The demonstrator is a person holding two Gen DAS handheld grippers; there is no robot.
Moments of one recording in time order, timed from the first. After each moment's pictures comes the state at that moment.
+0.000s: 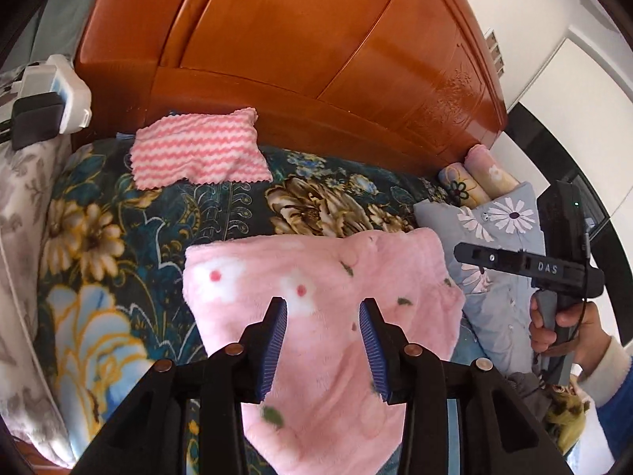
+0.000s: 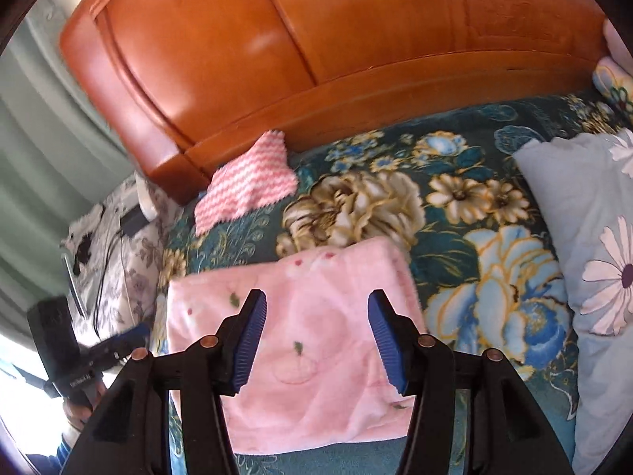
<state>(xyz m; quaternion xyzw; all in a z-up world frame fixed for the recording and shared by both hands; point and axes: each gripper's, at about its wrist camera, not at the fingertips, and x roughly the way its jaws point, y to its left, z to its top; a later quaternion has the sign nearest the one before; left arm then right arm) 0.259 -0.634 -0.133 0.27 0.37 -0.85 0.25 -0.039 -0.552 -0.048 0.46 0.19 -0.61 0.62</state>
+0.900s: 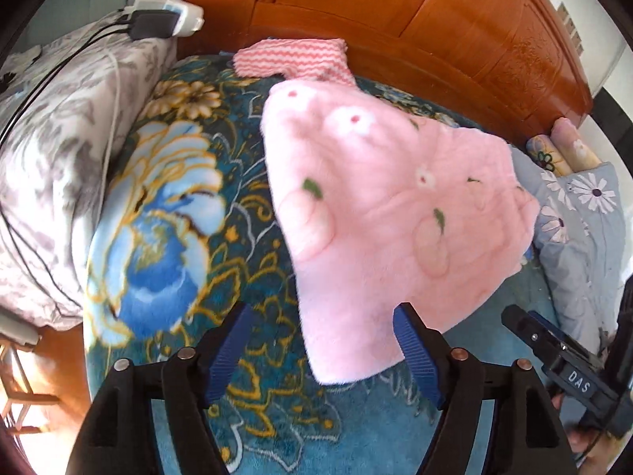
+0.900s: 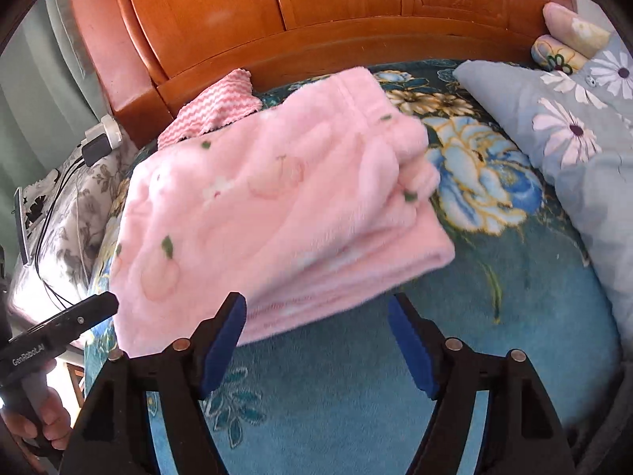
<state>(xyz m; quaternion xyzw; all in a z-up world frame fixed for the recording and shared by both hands) 0.290 -0.505 -0.182 0.34 0.38 -0.75 0.42 0.044 -0.413 -0.146 0.44 0.19 -0.70 0.53</state>
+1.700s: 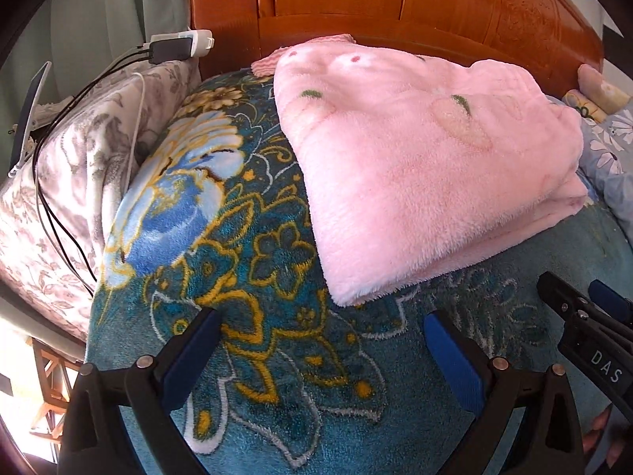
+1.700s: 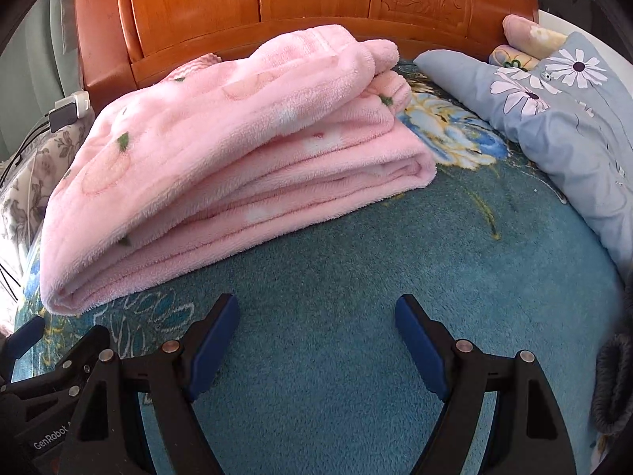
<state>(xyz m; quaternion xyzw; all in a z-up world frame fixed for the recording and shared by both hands) 0.269 -0.442 -0.230 0.37 0.25 -0.74 0.51 0.080 -0.385 -0.210 0.38 0.21 -0.77 0.47</state>
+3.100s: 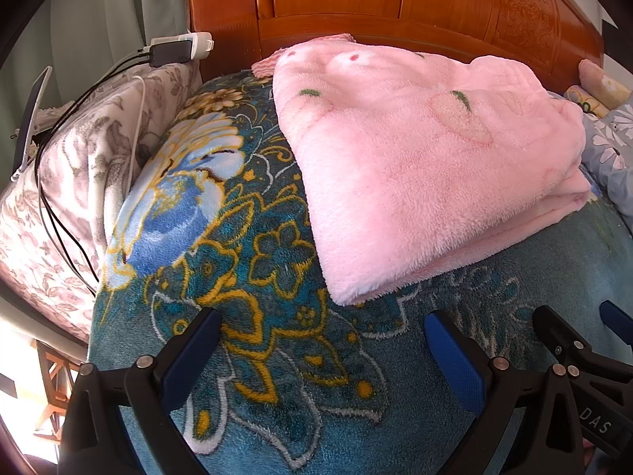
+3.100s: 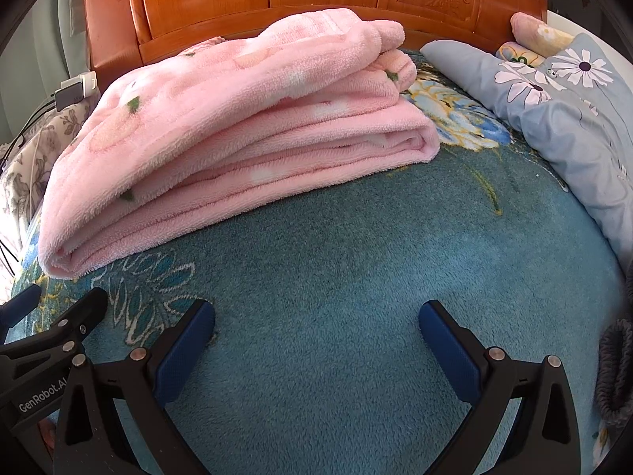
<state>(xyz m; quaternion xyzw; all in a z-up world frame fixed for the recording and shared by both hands) 0.266 -0.428 -0.237 0.37 0.24 -0.74 0.51 0.102 -0.360 -0.213 0.38 0.23 -0.76 0.48</state>
